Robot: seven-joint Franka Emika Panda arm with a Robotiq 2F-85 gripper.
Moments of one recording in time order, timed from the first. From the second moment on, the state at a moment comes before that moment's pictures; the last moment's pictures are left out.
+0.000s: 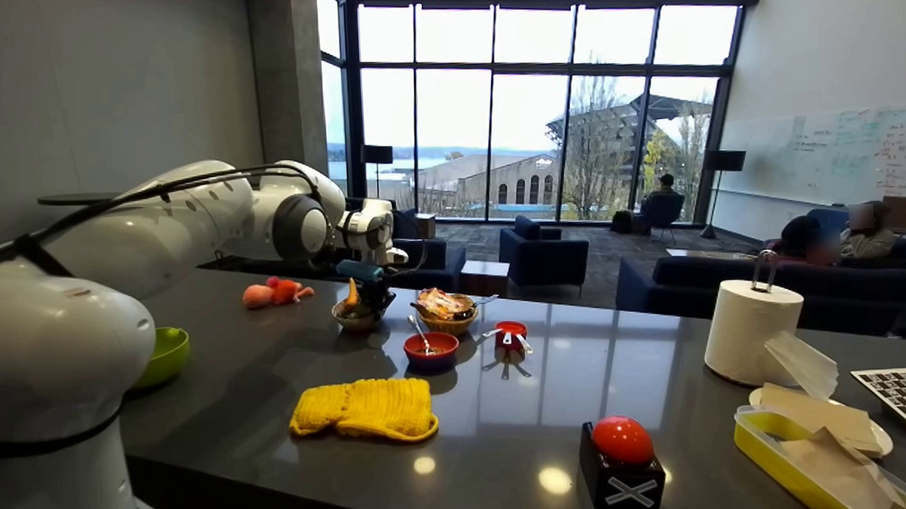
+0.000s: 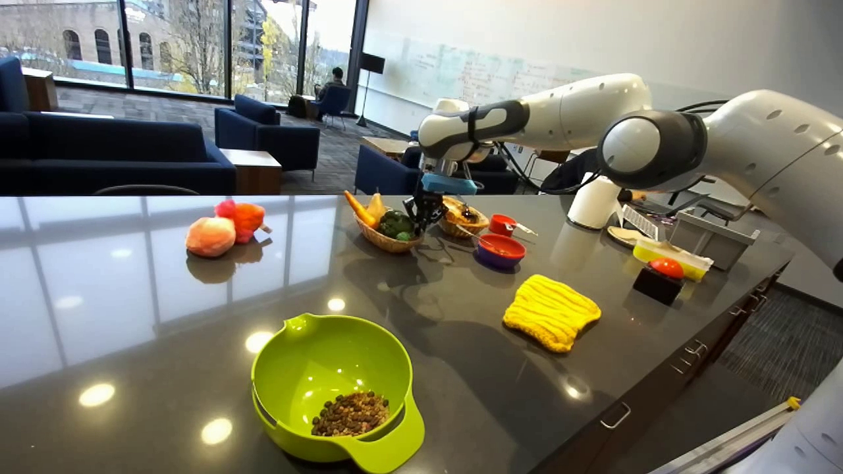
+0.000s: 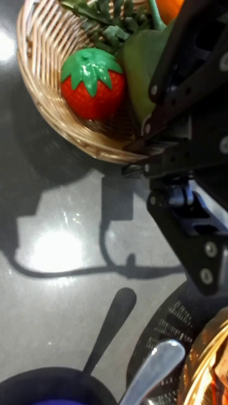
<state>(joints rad) 0.17 1.16 0.06 -0.81 -0.01 1.96 0.27</state>
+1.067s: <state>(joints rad) 0.13 0.78 0.06 -1.44 0.10 1.94 0.26</state>
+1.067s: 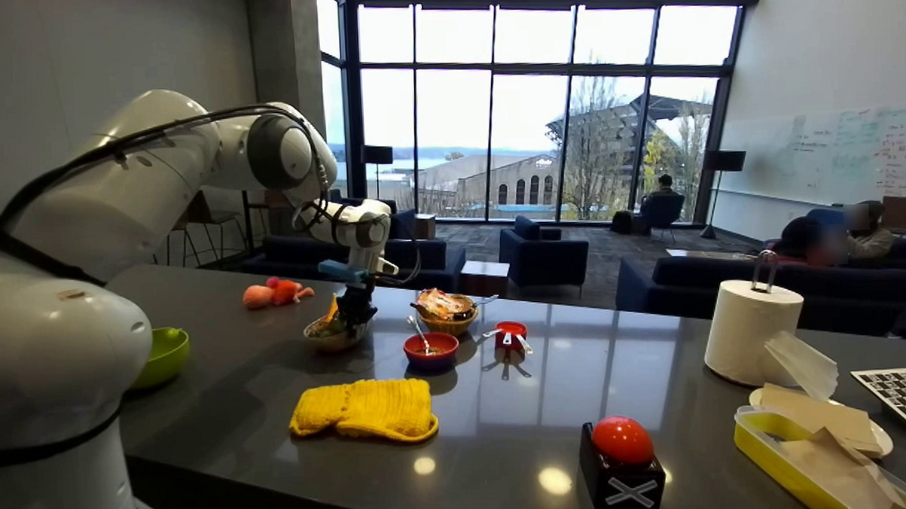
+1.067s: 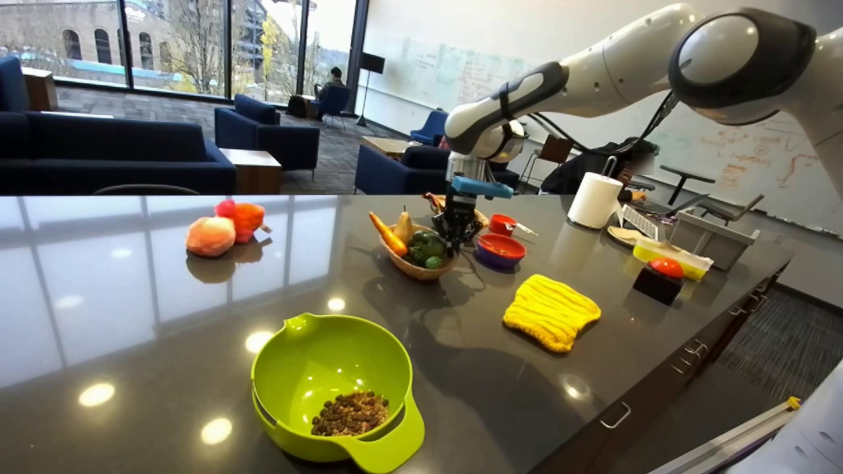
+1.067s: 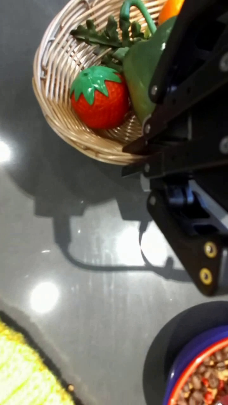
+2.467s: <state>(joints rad) 0.11 0.45 0.16 -2.03 0.20 1.84 -0.02</state>
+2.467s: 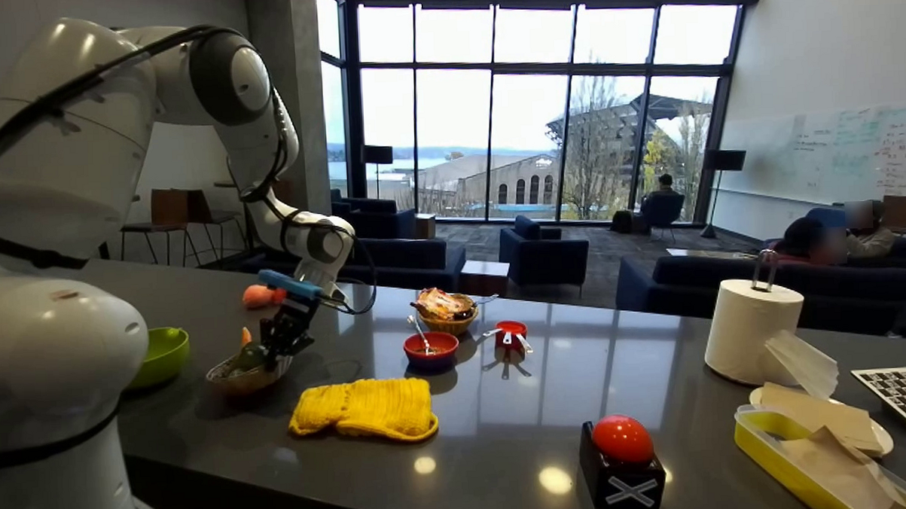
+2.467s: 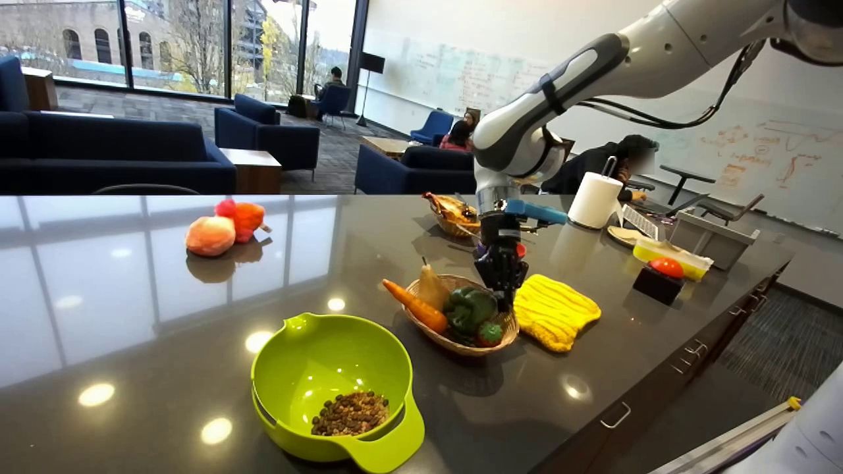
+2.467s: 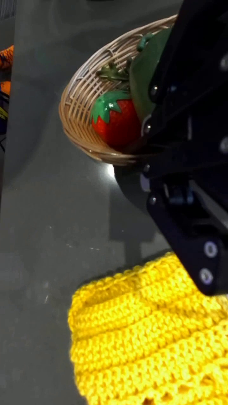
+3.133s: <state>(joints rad) 0.12 0.46 0.18 -2.01 0.35 1.84 -0.02</state>
